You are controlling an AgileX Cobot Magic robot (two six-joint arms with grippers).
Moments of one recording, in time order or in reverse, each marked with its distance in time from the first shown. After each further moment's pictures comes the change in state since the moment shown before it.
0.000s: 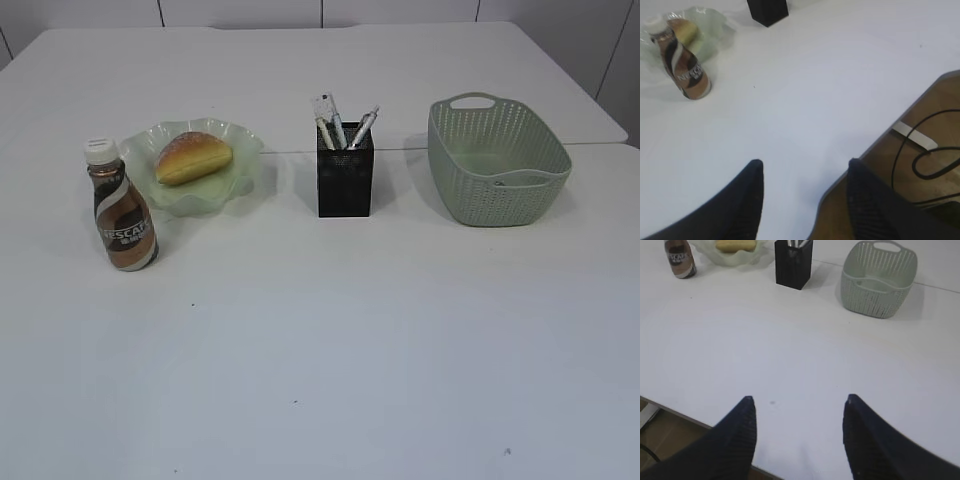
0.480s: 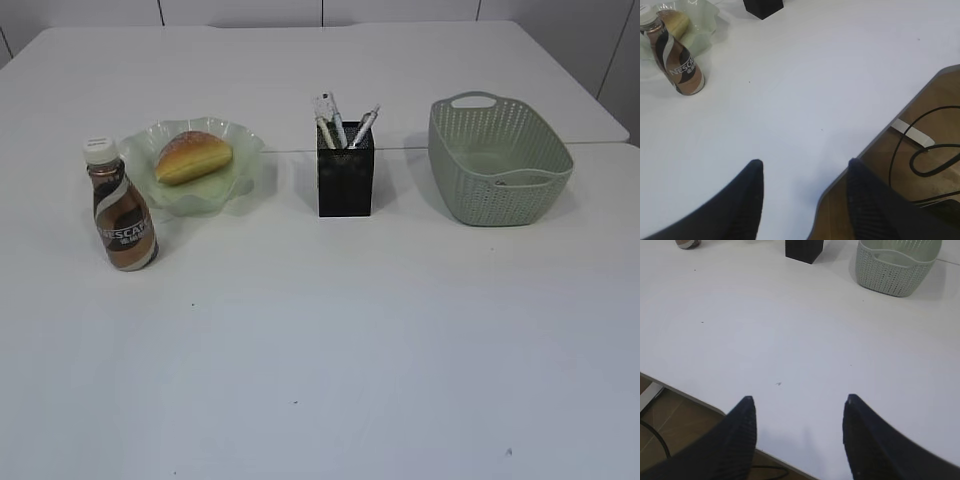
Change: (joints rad) left arm 0.000 0.000 0.021 -0.012 -0.010 0.008; right arm -0.002 0.000 0.089 0.036 -0.020 -0.031
